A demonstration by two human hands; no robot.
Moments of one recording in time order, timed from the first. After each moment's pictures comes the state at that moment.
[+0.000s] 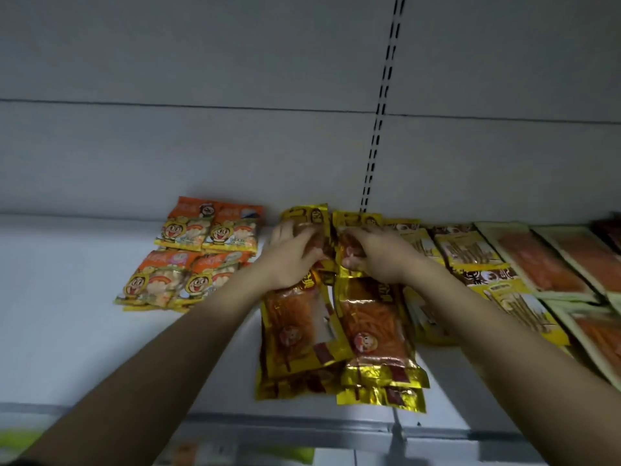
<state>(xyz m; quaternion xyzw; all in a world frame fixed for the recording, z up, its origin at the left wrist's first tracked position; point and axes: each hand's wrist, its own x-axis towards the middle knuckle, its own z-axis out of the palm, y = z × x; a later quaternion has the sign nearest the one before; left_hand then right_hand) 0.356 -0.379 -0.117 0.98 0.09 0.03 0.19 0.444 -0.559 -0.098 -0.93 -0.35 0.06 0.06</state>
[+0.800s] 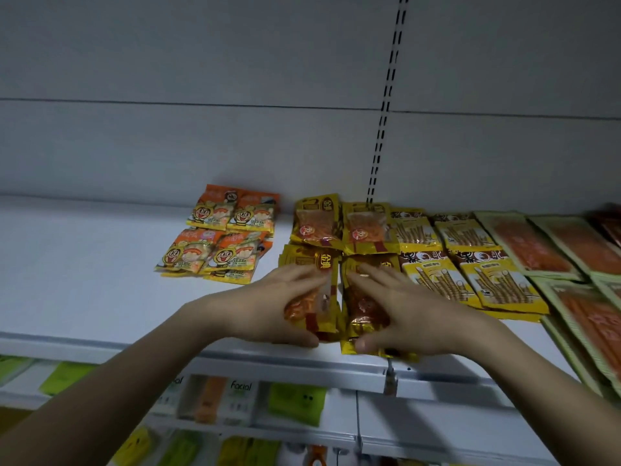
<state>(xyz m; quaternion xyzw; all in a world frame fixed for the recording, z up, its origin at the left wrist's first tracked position) 0.210 -0.400 -0.091 0.97 -0.07 -0.13 0.18 0.304 -0.633 -0.076 -0.88 -0.44 0.18 0.02</state>
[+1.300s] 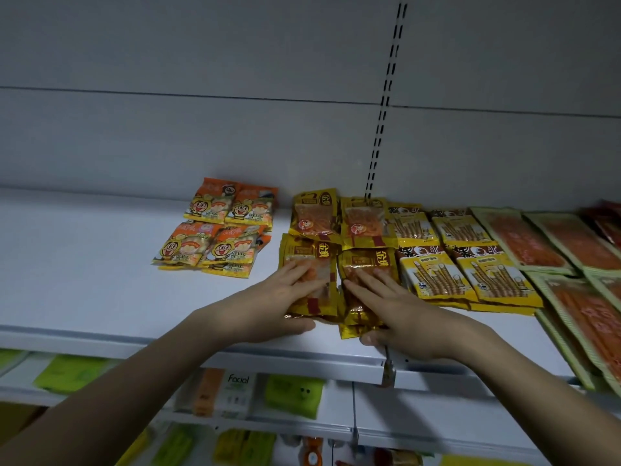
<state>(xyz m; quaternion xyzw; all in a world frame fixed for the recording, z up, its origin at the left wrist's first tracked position) 0.208 -0.408 -0.108 0.98 -0.05 -0.12 0.16 0.303 -0.633 -0.098 -0.87 -0.44 0.22 0.00</state>
